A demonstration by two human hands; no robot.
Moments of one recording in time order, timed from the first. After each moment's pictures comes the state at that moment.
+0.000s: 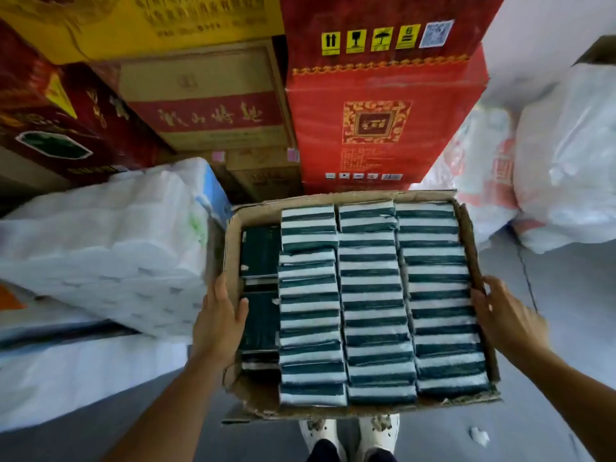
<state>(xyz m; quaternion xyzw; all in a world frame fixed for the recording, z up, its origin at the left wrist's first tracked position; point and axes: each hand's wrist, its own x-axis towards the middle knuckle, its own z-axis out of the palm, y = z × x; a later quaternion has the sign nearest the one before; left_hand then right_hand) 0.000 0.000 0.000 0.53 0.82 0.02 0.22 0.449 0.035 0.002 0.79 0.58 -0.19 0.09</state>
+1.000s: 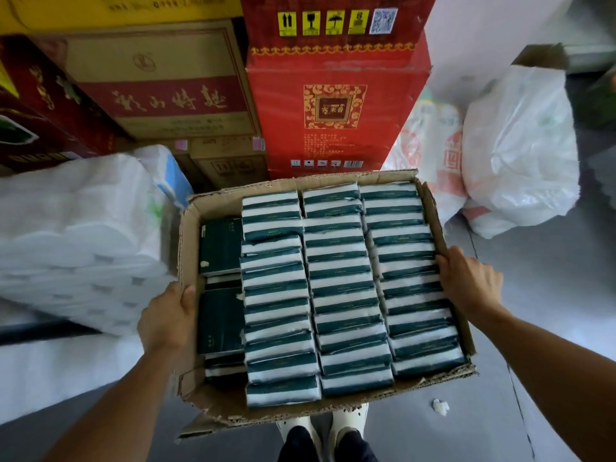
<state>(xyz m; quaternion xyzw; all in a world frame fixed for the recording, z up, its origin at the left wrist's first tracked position) -0.023 -0.018 -0.009 0.52 0.84 0.04 0.14 0.452 0.044 0.024 0.79 0.59 -0.11 0.12</state>
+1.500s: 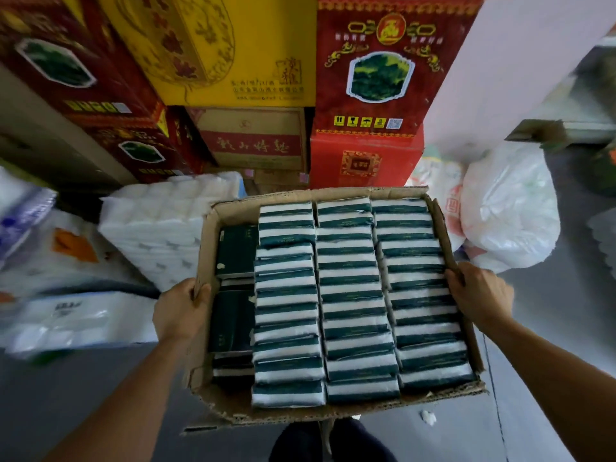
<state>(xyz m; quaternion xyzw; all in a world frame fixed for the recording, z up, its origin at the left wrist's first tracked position) -0.047 -0.096 0.163 0.48 0.86 0.13 0.14 0.440 0.001 0.192 0.75 0.65 -0.10 0.05</state>
